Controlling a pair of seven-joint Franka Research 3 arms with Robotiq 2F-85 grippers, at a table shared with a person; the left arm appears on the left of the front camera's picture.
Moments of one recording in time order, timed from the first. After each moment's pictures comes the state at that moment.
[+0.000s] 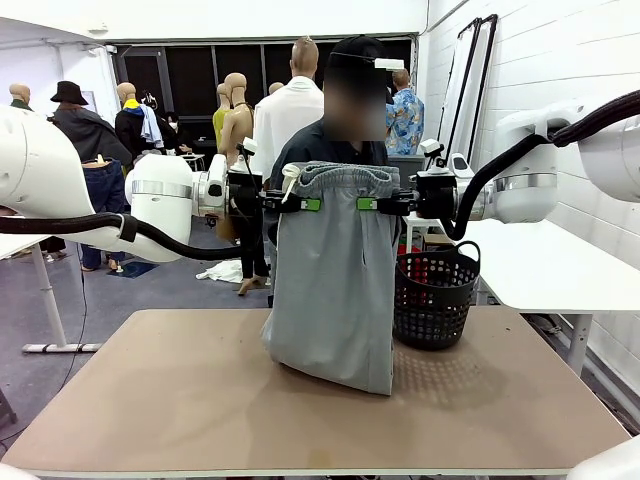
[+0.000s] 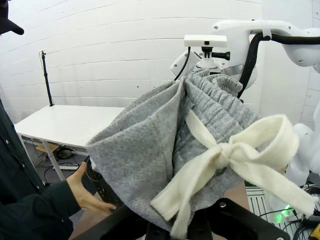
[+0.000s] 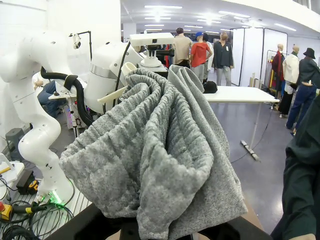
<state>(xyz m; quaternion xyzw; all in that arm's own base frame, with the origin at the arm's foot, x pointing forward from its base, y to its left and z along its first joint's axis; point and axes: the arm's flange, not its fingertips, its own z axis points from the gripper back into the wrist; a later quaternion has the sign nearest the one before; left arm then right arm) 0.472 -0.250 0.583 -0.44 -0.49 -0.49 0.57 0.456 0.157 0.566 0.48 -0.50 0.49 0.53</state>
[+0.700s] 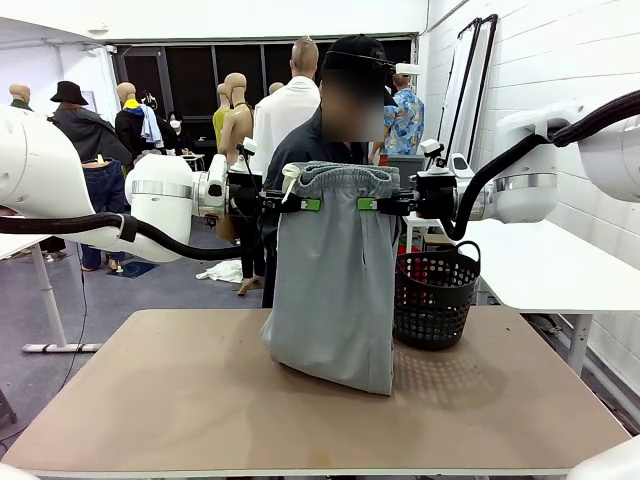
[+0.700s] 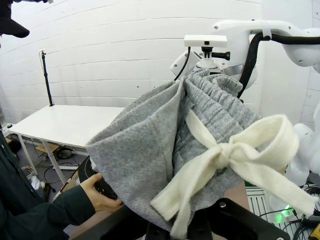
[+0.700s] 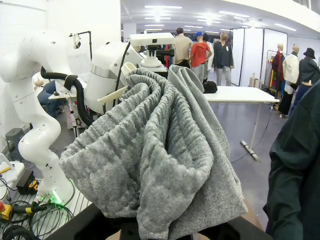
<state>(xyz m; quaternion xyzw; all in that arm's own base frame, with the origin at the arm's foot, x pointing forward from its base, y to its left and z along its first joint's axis) 0.472 -0.250 0.583 -0.44 -0.49 -0.49 0.57 0.456 0.157 0.566 0.48 -0.50 0.49 0.53</state>
